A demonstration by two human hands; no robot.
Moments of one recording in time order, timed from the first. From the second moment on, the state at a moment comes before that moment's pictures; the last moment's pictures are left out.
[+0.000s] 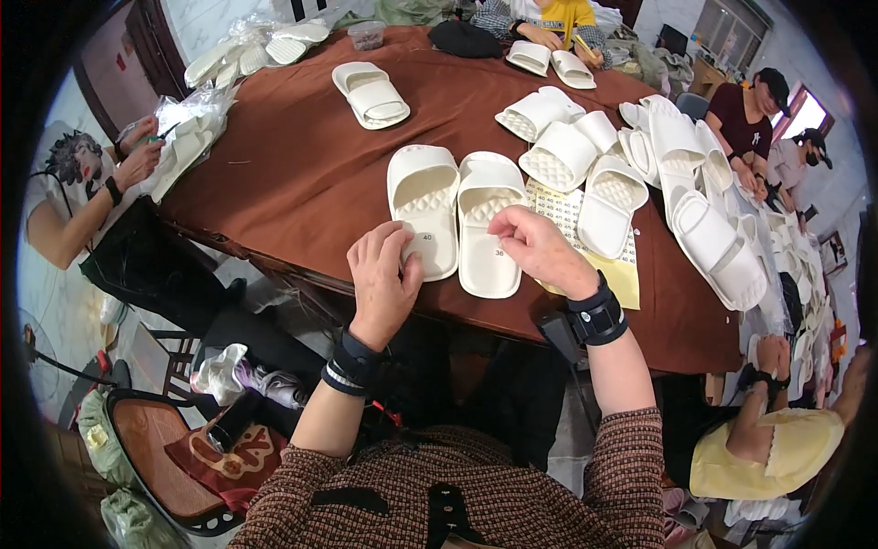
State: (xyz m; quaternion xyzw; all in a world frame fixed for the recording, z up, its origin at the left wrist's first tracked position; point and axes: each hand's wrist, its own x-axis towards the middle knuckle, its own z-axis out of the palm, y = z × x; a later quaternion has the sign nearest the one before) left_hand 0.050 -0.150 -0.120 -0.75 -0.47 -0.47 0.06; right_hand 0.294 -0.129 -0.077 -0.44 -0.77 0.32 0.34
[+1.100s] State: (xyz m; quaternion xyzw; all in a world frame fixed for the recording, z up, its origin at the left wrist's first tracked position) left_hand 0.051 -0.152 -0.120 -0.75 -0.47 -0.46 0.07; right_hand 0.294 -0.132 -0.070 -0.44 -0.76 0.36 0.33
